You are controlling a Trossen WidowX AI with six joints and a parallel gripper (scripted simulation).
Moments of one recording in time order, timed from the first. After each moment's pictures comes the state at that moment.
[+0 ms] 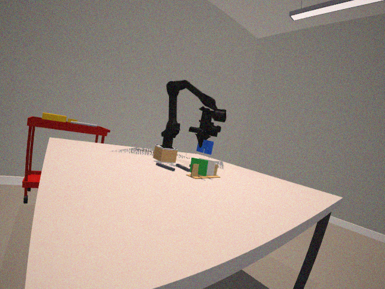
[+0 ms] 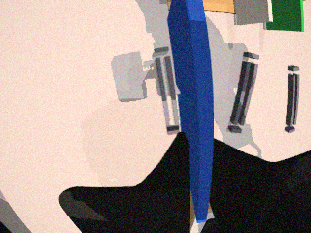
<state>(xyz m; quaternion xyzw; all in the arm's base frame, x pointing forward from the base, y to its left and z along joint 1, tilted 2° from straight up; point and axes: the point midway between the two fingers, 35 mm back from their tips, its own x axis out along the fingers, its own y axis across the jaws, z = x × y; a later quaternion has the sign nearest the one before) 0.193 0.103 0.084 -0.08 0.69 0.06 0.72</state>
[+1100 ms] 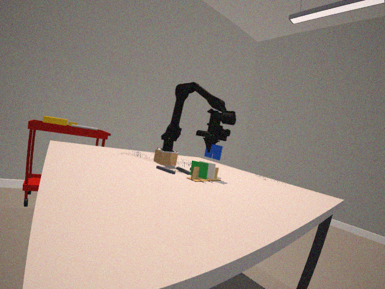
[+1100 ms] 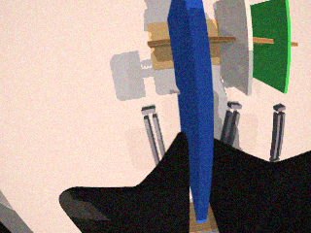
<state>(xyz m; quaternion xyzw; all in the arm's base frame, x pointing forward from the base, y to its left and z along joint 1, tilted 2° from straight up) 0.271 0.090 0.091 -0.06 0.69 0.04 0.72</state>
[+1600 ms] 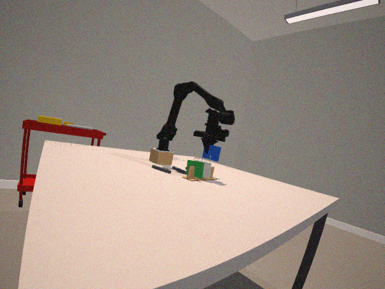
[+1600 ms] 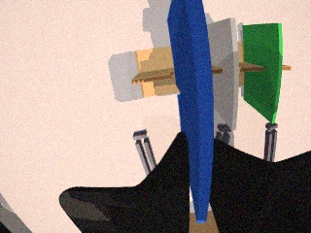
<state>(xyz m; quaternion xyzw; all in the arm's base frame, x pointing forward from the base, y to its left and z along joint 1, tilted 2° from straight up) 0.306 0.076 0.090 -0.06 0.69 0.04 0.72</state>
